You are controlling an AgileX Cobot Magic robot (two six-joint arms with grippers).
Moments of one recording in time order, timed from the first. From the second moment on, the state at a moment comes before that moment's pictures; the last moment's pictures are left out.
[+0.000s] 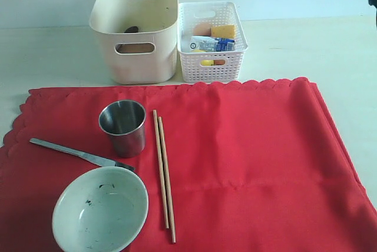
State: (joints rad) left arm -0.07 0.01 0.00 0.18 0.37 -0.18; right arm 0.38 2.31 -2.13 0.66 0.76 -0.15
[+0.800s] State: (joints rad) left arm -0.07 0.01 0.00 0.18 0.37 -0.18; right arm 0.38 2.16 -2.13 0.60 1.11 -0.05
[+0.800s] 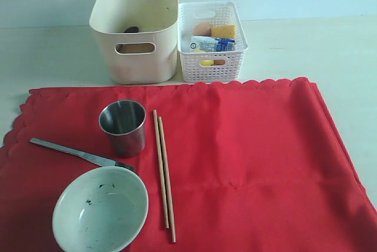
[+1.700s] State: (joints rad) left arm -0.07 0.01 0.00 0.18 0.37 -0.18; right arm 0.38 1.84 -1.69 0.53 1.20 -0.23
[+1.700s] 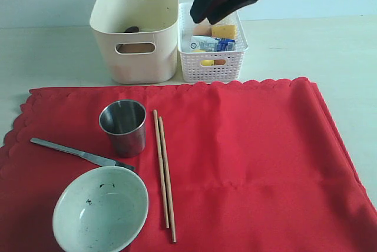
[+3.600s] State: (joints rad) left arm -0.07 0.01 0.00 0.18 0.37 -0.18; right arm 0.69 2.14 -1.68 0.38 0.89 -0.29
